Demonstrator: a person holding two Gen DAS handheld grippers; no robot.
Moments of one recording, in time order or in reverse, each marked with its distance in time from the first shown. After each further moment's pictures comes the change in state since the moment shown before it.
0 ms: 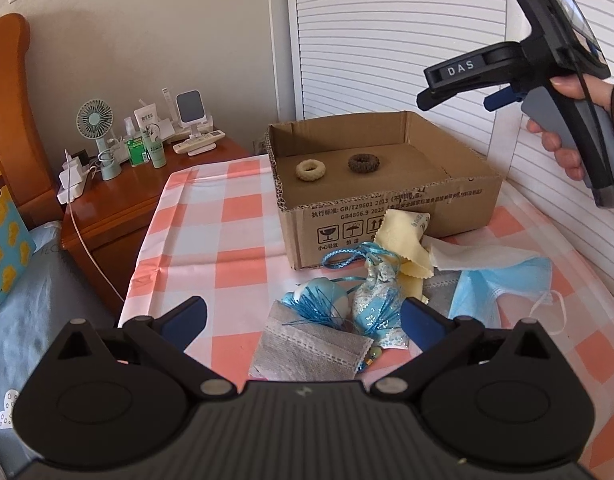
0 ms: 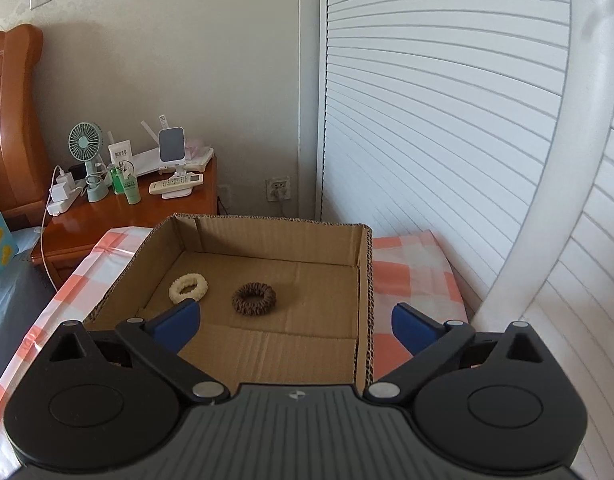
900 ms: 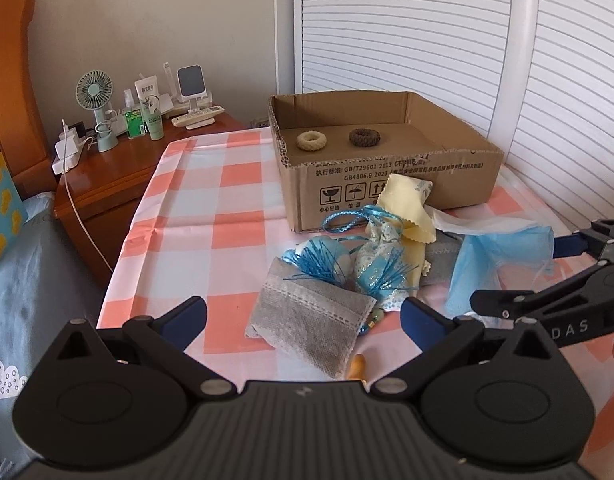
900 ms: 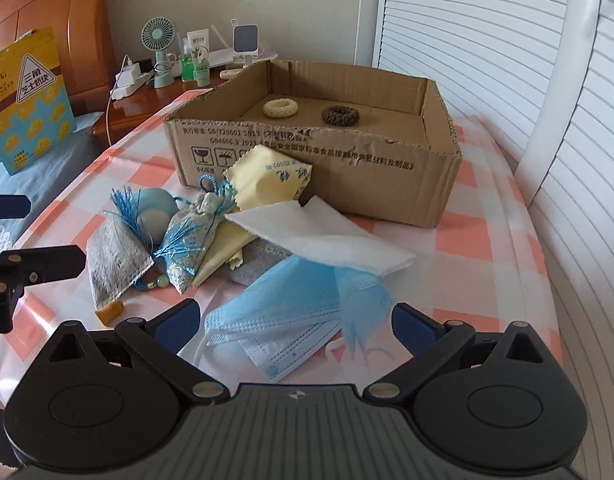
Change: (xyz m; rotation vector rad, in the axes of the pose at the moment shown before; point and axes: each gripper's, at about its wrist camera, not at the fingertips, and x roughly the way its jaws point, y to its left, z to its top) left arm 0.004 0.010 -0.027 -0.041 0.036 -0.032; right arm -0.066 0.056 -0.165 -0.107 0.167 0.093
